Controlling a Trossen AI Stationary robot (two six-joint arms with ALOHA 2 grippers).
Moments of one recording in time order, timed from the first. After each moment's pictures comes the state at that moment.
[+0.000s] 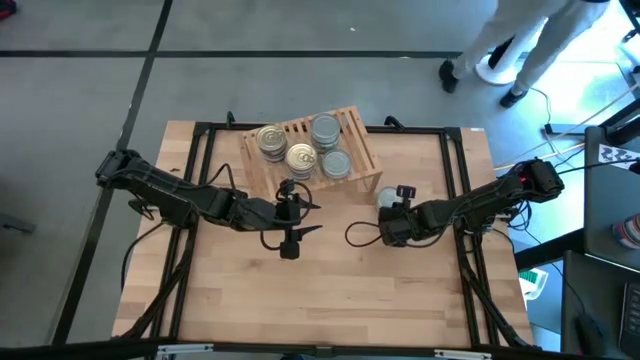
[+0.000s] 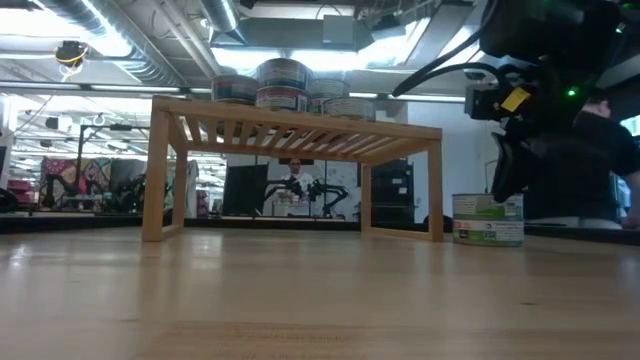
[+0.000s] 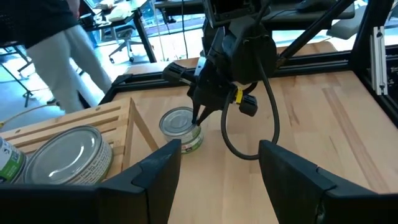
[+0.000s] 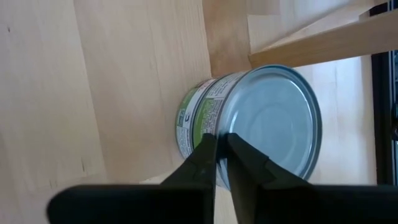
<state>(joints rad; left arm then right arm) -0.28 1.40 1.08 -0.10 -0.47 0.01 0.27 1.45 0.76 -0.74 0.52 0.31</state>
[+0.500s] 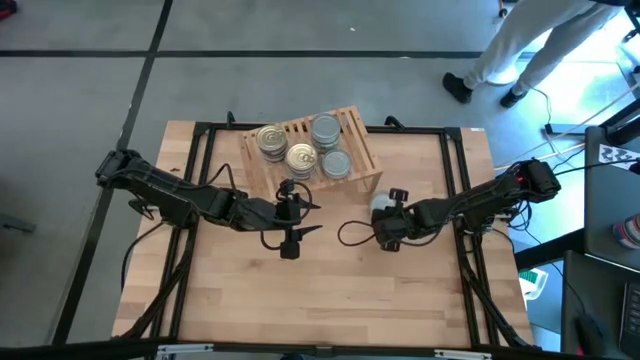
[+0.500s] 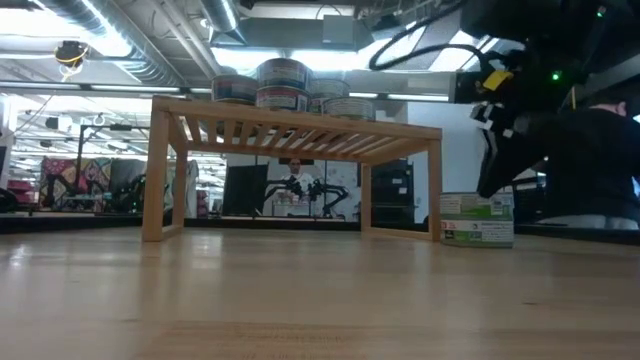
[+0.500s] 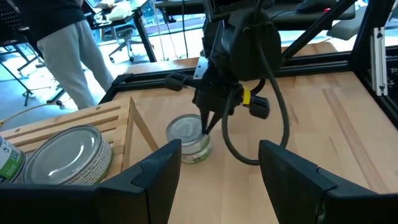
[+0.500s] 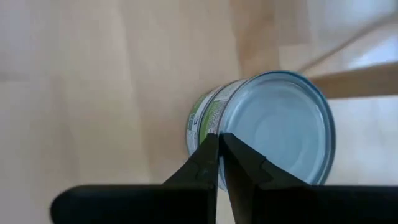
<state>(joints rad) -0.28 1.40 1.08 -0.10 -0.47 0.01 0.27 1.46 0.84 -0.69 0.42 0.31</state>
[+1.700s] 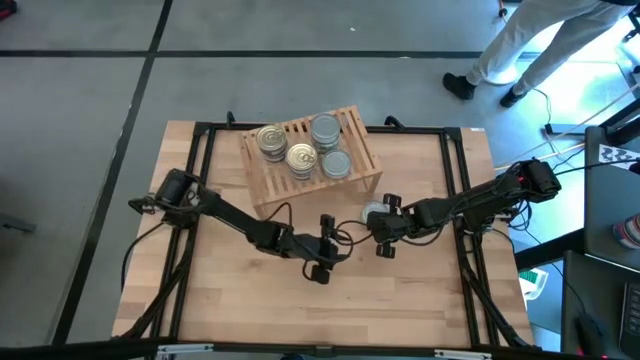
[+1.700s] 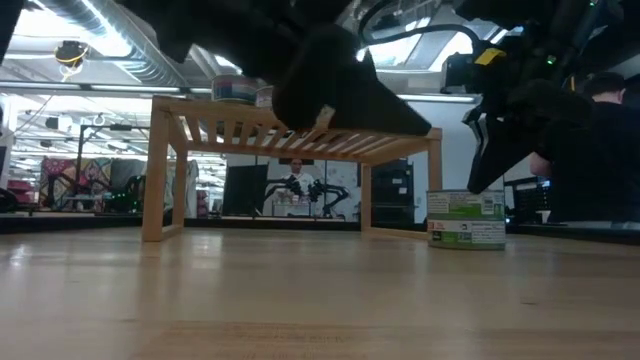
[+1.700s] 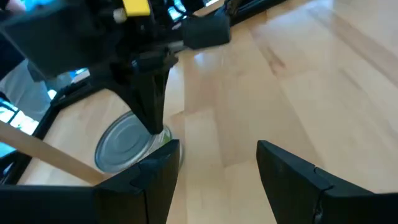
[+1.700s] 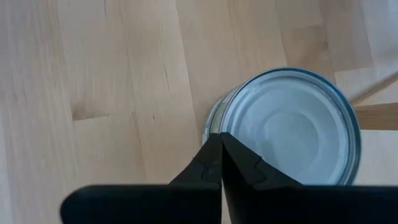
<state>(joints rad) -0.29 1.94 1.09 0.41 -0.41 0.30 0.27 1.46 0.85 -0.57 0.28 0.33</state>
